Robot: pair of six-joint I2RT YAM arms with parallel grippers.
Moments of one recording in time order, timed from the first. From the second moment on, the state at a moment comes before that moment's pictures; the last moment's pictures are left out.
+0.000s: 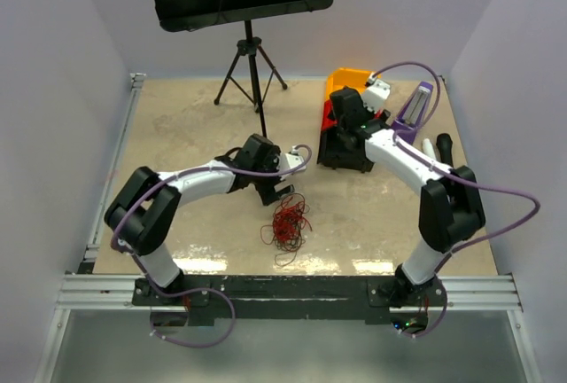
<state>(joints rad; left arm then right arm) -0.65 1.73 0.98 -0.15 0.26 0.53 0.47 1.64 1.26 -0.25 0.76 0.74</state>
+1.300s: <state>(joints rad) -0.45 1.30 1.19 -0.45 0.31 0.45 0.40 1.93 1.41 -0.44 0.72 1.15</state>
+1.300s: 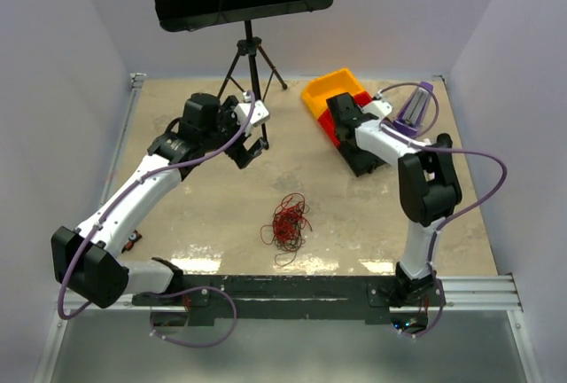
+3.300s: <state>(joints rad) -0.45 1.29 1.12 -0.45 0.31 0.45 1.20 1.40 0.86 -0.74 0.80 1.61</state>
